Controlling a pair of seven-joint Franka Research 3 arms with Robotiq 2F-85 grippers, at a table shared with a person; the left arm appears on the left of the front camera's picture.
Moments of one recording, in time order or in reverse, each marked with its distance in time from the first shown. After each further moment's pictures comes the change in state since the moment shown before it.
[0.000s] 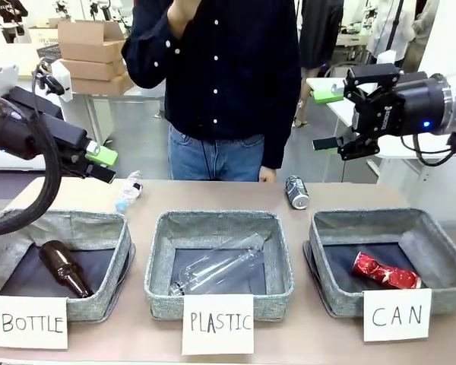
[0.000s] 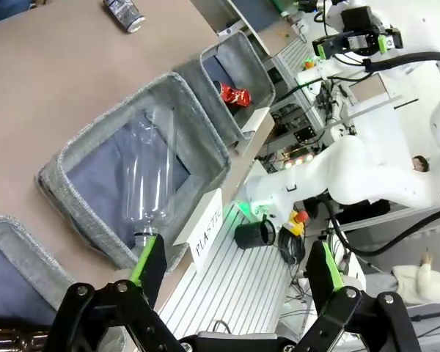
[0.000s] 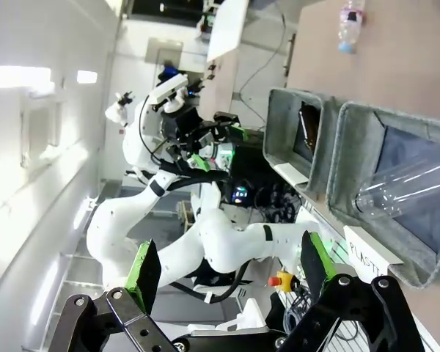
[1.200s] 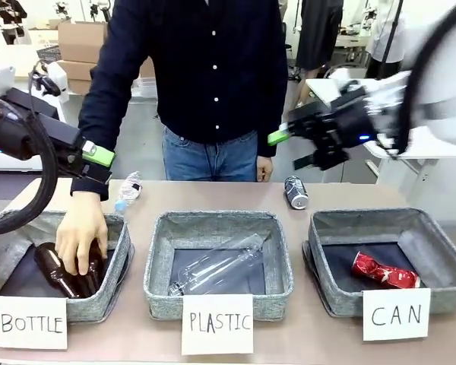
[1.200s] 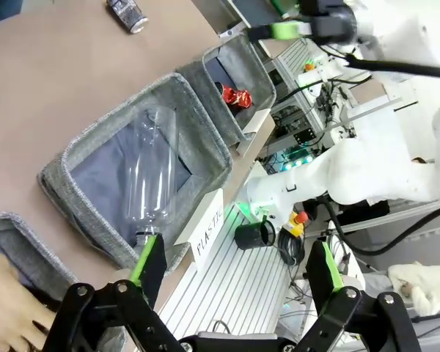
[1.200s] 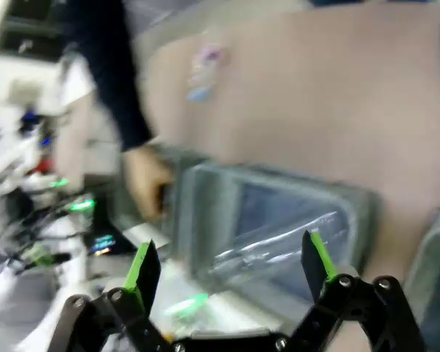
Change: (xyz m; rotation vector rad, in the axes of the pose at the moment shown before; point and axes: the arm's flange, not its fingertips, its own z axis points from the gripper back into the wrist) left arm 0.000 0.002 0.003 0.001 -0.004 0.006; right arm 0.052 -0.046 -0.084 -0.595 -0.125 0.099
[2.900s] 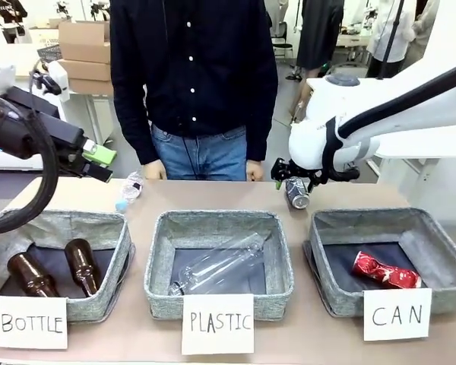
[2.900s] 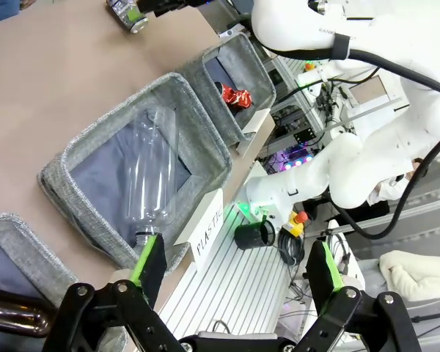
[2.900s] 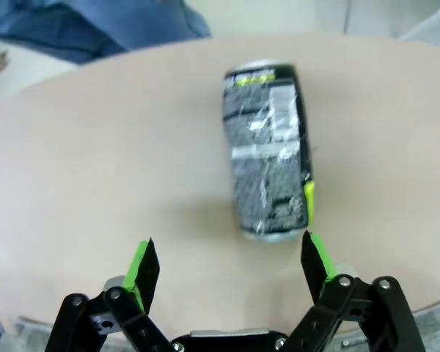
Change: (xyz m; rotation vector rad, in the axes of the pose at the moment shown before) left arm 0.000 0.000 0.000 -0.001 0.000 0.000; right arm 0.119 -0.117 -0.148 -0.692 0.045 -0.054
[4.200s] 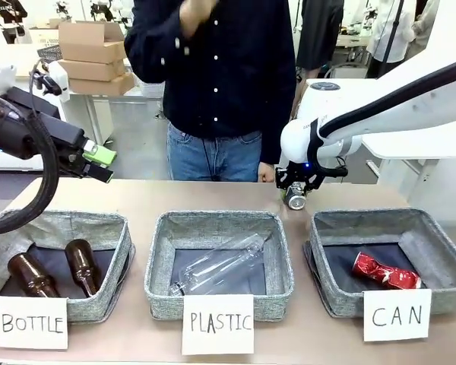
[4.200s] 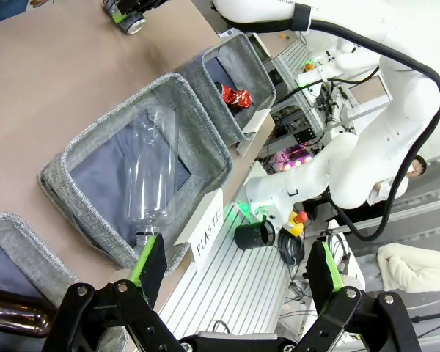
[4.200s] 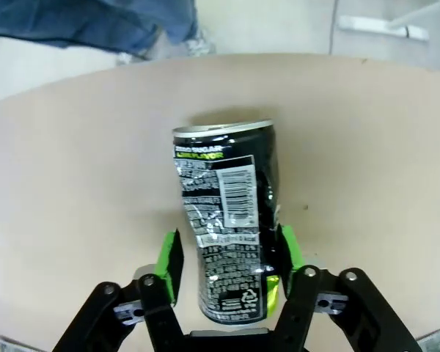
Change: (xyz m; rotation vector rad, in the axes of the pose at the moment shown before) left arm 0.000 0.000 0.000 0.000 0.000 0.000; right arm 0.039 -0.007 -0.055 -0.044 0.147 0.052
